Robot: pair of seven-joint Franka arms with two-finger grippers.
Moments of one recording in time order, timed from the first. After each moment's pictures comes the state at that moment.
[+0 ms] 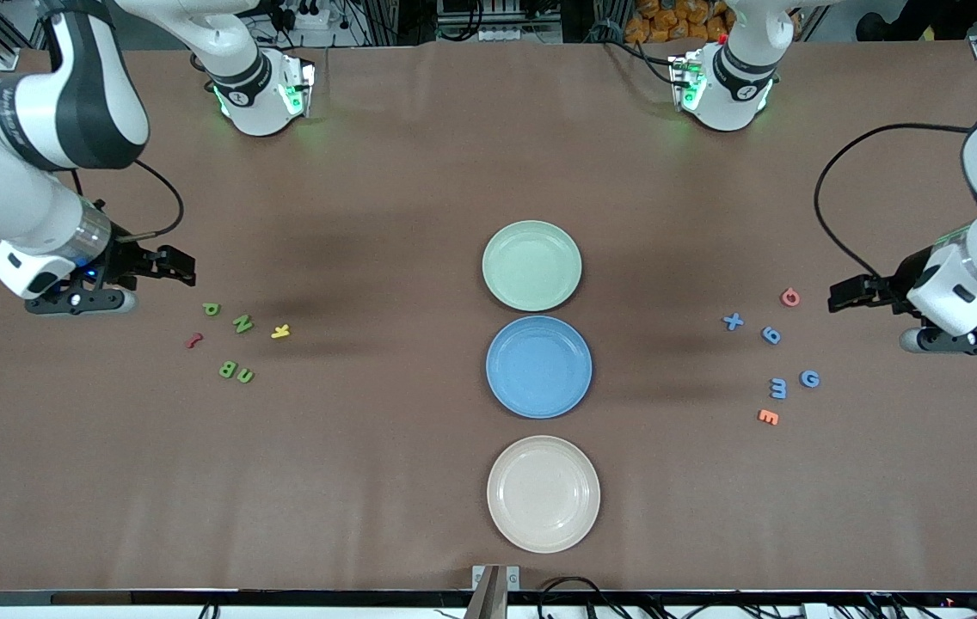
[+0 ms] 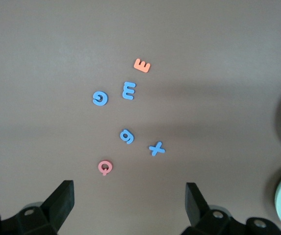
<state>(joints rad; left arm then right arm) 0.08 0.19 -0.09 -1.73 -0.02 1.85 -0.02 0.05 0.01 -0.01 -2.05 0.03 2.00 -0.02</state>
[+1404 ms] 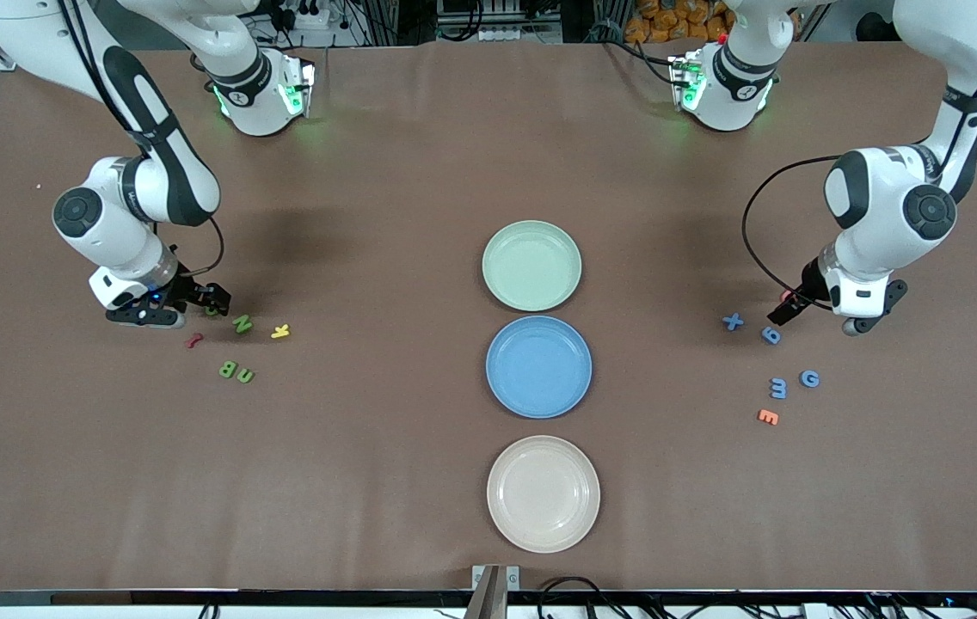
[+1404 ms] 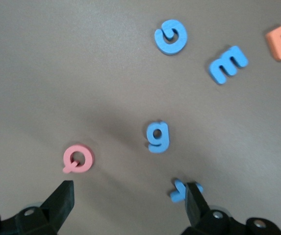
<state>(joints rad) 0.13 0.22 -0.09 -2.36 -0.02 2.59 -0.65 -0.03 0.25 -0.05 -2.44 0.03 2.76 -0.01</state>
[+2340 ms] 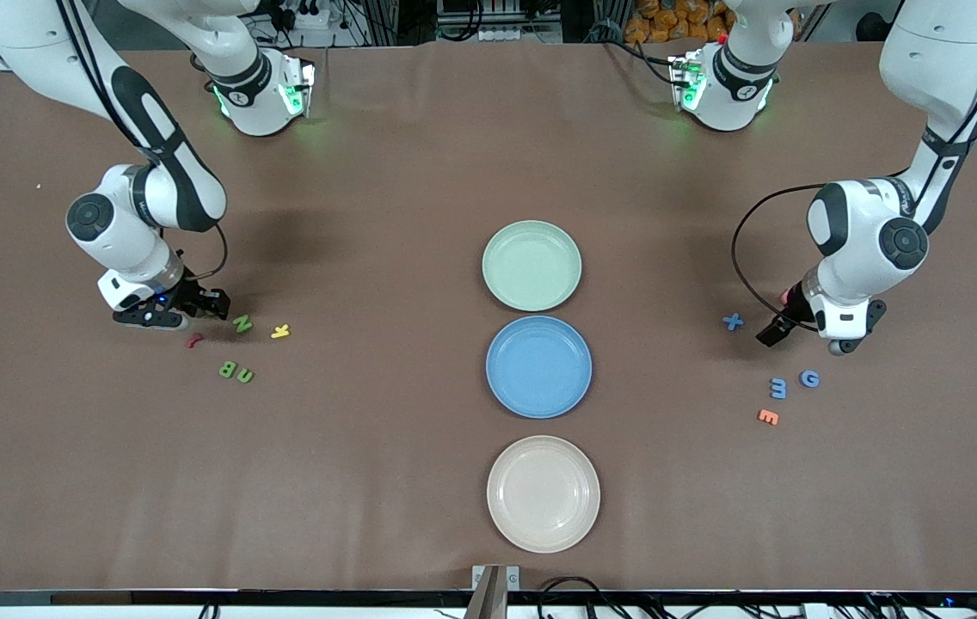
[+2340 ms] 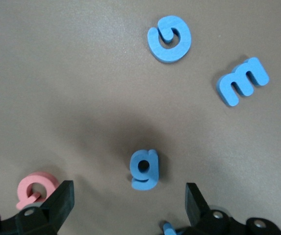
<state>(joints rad) 0.12 0.39 -0.09 -2.29 -0.02 2.69 -0.71 -0.04 0.33 -0.05 -2.46 0.03 2.86 -0.01</state>
